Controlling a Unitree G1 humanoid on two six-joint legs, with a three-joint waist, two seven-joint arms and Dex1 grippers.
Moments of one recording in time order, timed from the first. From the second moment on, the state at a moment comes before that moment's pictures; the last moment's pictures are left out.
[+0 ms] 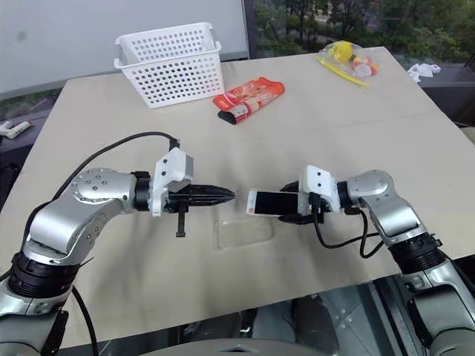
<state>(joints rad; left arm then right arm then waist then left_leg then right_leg) -0.39 0.81 -0.10 -0.41 -0.50 0.60 -1.08 -0.52 -0.62 0.30 0.02 0.17 0.24 1.26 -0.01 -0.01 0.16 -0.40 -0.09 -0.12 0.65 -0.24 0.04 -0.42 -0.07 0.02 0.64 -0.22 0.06</state>
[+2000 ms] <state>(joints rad) -0.30 0.66 -0.35 -0.39 -0.28 0.69 -0.96 -0.57 -0.85 0.40 -0.04 0.00 0.37 1.38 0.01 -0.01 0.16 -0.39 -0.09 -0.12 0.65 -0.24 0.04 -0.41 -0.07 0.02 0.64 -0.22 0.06</state>
